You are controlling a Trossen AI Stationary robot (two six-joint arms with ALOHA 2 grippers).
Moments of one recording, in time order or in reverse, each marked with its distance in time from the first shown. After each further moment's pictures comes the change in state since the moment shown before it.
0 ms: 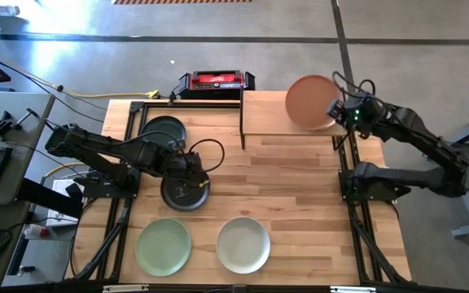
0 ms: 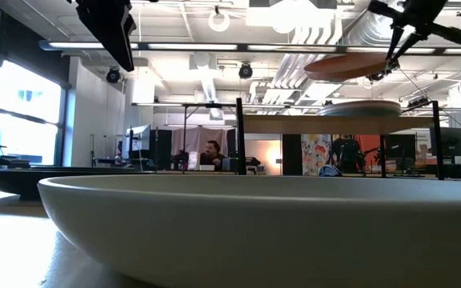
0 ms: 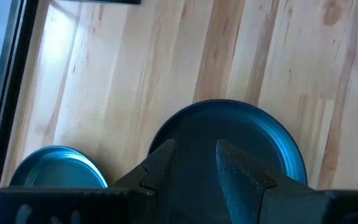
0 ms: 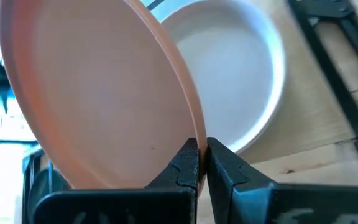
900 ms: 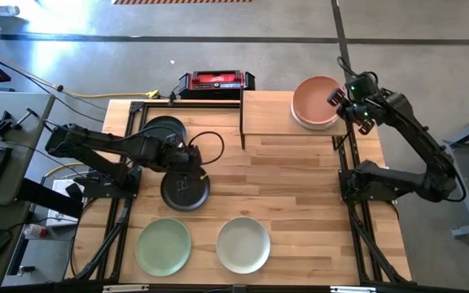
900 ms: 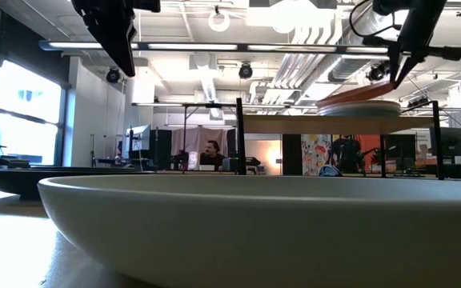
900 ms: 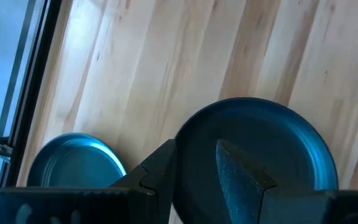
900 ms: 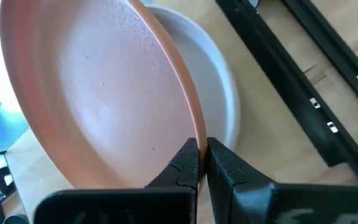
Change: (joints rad) left arm 0.070 0.000 0.000 -0.029 -0.030 0.001; right arm -0.411 0.148 0.000 -0.015 -0.268 -0.099
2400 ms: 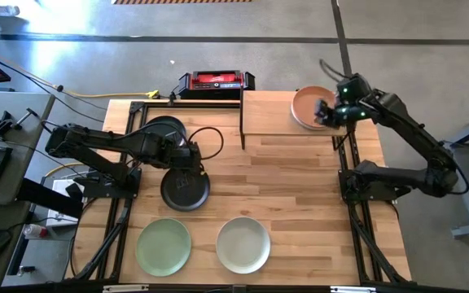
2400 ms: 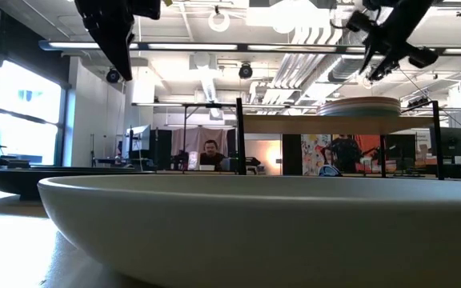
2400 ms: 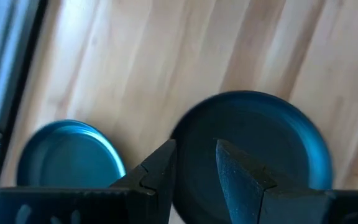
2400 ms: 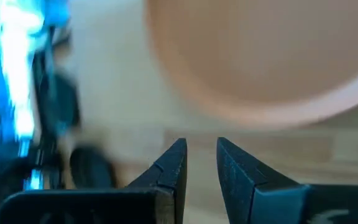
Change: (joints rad) left arm 0.041 0.000 0.000 -0.020 0.054 -0.026; right arm 0.144 0.024 0.000 0.089 -0.354 -0.255
